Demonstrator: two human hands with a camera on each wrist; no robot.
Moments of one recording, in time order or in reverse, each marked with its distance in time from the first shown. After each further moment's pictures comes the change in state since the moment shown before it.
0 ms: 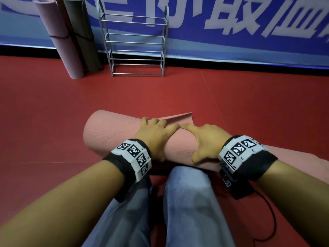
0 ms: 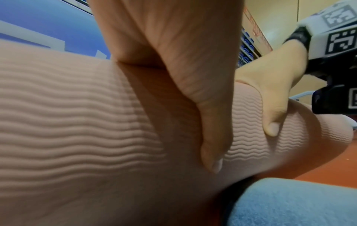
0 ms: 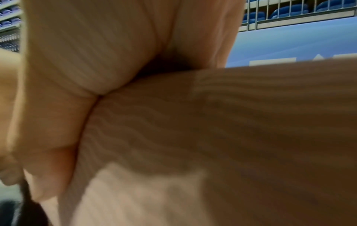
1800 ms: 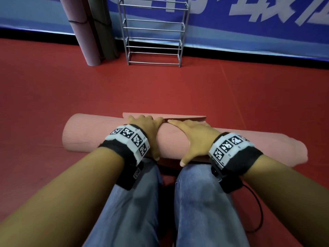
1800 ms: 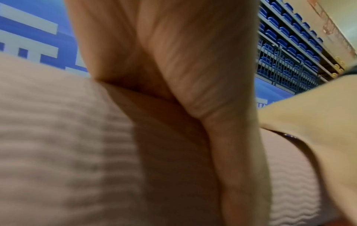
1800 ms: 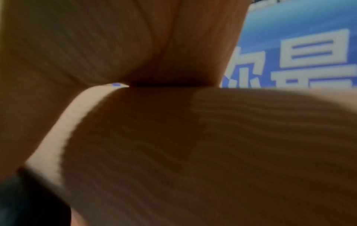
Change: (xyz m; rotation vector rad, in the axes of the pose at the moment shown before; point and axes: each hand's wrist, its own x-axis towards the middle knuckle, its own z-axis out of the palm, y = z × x) left_hand -0.005 -0.057 0.012 -0.118 -0.367 -0.270; right_hand 0.070 -0.035 0.040 0.052 -0.121 -0.168
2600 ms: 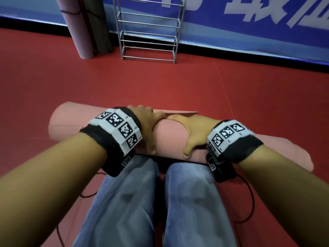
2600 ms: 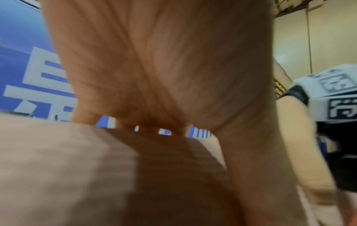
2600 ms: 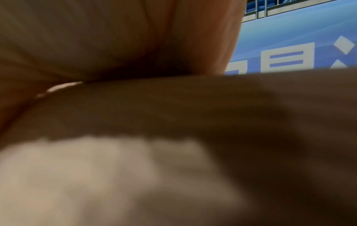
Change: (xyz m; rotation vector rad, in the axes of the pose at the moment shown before) left_hand -0.013 0.006 -0.018 -0.040 -0.061 0.157; right_hand -0.020 0.004 -0.023 0.047 -0.080 -0.023
